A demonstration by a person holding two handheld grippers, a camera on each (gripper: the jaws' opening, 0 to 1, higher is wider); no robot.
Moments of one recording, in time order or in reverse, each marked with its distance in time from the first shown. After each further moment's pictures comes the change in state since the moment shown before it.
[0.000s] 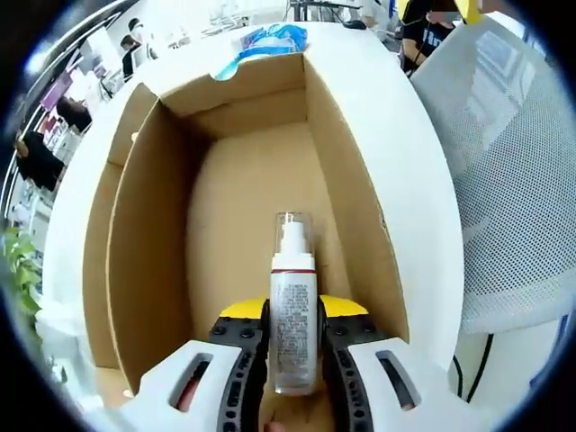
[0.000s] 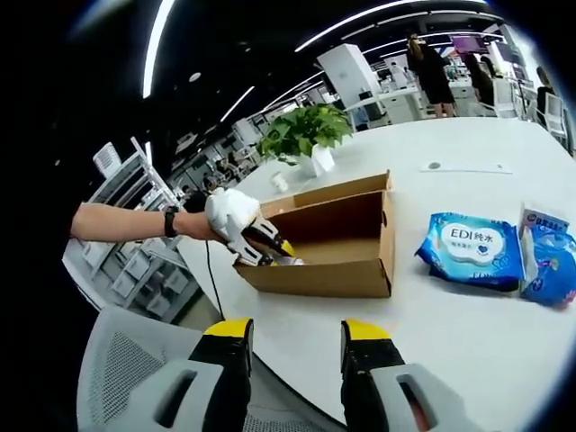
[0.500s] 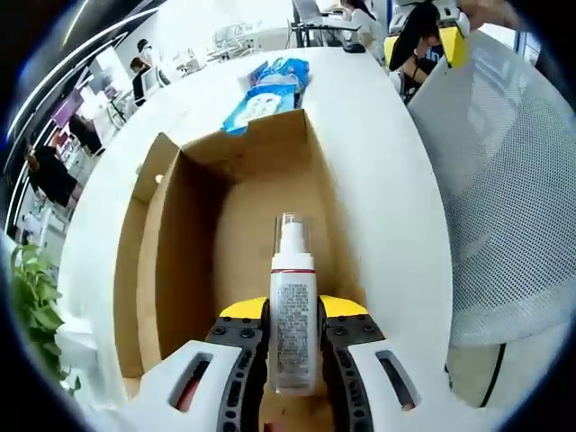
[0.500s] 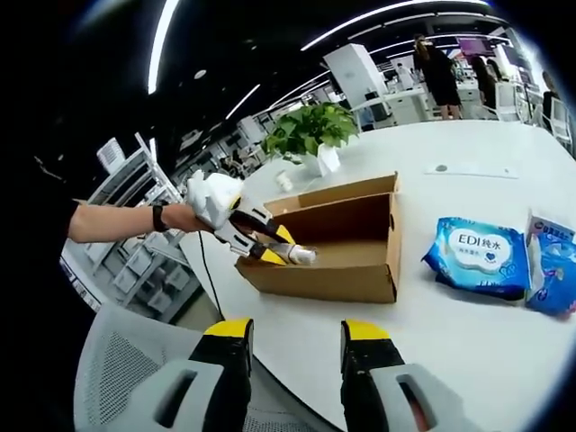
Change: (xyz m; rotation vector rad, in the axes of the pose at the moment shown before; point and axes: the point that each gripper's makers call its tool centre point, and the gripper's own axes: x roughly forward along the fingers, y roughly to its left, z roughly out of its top) left arm -0.033 0.002 0.034 0.030 -0.103 0.060; right arm 0.009 0.003 0.004 -0.024 0.006 0.017
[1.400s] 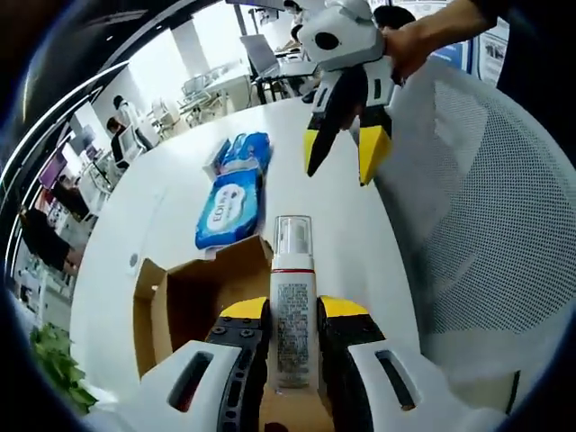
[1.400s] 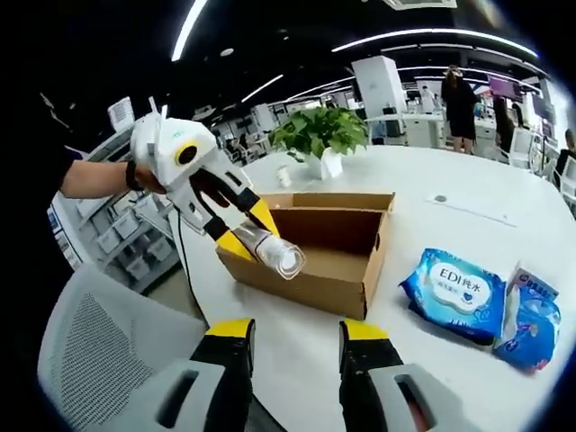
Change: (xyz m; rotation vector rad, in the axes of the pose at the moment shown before) left arm -0.026 -0.041 0.109 0.184 -0.196 -0.067; right arm -0.002 -0.024 0.009 -0.224 0.016 -0.063
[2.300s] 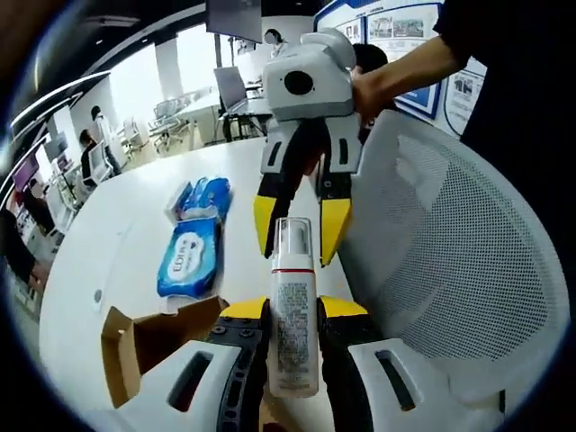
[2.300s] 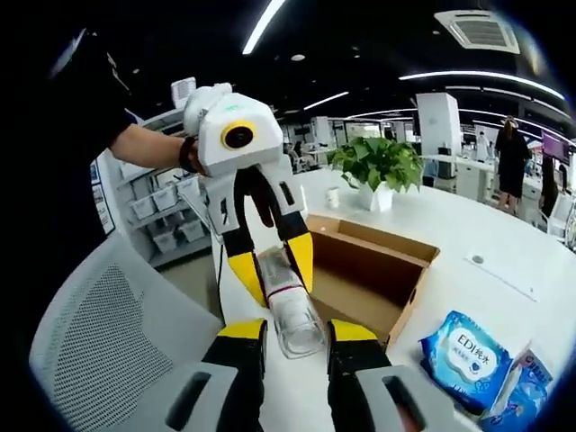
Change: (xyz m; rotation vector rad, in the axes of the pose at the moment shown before) left arm -0.004 -0.033 0.057 -0.018 -0.157 -0.208; right arm 0.000 0.033 0.029 -0.247 -0.065 0.178
